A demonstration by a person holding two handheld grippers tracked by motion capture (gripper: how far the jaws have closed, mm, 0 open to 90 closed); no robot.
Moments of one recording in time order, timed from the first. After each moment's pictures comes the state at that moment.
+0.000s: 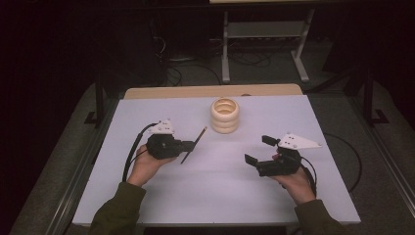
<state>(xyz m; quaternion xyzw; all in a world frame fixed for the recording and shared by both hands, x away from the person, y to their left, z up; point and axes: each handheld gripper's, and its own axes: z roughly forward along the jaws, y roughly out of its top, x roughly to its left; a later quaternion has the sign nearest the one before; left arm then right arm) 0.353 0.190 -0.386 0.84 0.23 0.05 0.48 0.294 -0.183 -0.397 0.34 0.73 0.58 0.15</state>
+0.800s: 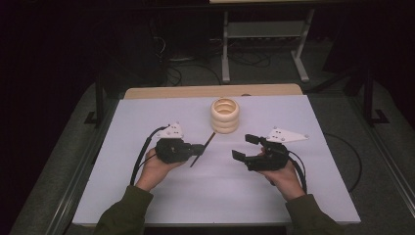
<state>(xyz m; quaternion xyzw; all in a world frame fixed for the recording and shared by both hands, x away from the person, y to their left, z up) 0.340 0.164 -0.385 0.84 0.21 0.04 0.49 0.306 -0.155 -0.389 0.32 0.73 0.59 0.10</state>
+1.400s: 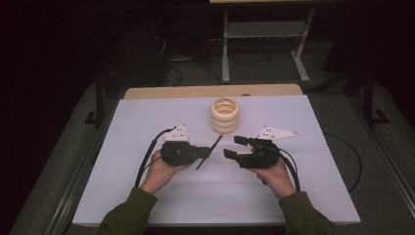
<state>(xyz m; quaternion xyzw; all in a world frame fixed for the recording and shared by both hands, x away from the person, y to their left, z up) 0.331 0.149 -0.383 0.84 0.20 0.03 0.51 0.314 -0.136 -0.391 0.31 0.74 0.60 0.06</state>
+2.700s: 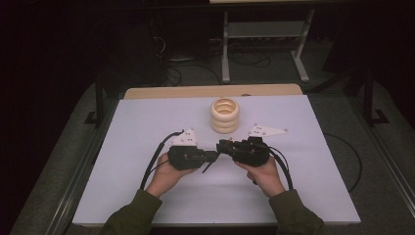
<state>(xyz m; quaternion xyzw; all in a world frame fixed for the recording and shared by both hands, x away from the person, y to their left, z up) 0.324 0.131 -0.386 0.85 0.18 0.03 0.50 0.320 -0.114 -0.392 0.32 0.73 0.61 0.02</state>
